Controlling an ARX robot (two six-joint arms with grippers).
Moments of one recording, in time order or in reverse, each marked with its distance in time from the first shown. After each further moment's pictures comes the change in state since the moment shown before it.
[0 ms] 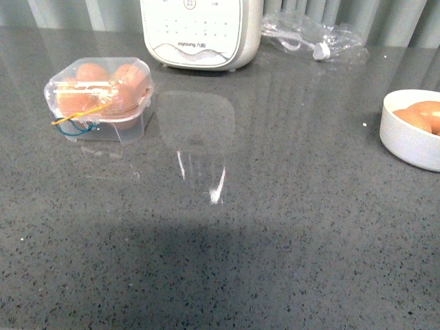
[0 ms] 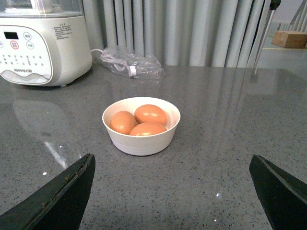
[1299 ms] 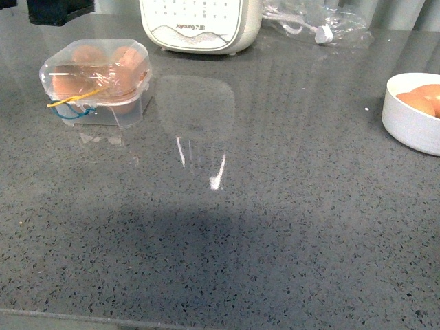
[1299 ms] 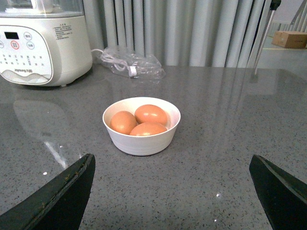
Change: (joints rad) left arm -0.279 0.850 0.294 0.222 -0.020 0.006; right arm 0.000 0.000 0.000 0.000 0.000 0.000
